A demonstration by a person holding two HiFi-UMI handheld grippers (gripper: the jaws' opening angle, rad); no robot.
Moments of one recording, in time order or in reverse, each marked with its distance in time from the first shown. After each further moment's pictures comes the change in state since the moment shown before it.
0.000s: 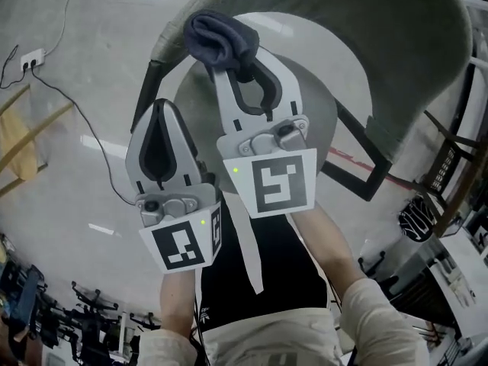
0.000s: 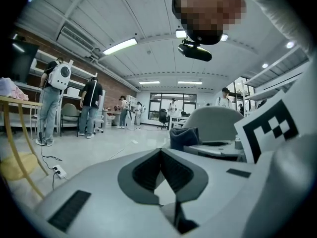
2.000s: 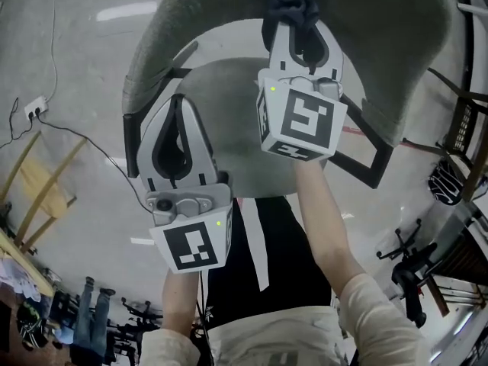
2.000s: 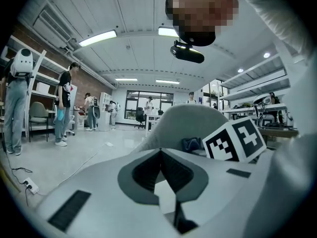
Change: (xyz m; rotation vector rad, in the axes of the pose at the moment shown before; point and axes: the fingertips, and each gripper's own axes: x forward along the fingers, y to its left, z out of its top) left arm 0.059 -0.081 0.017 0.085 0.026 -0.294; right arm -0.025 -0.194 -0.034 0.025 0.120 -0.613
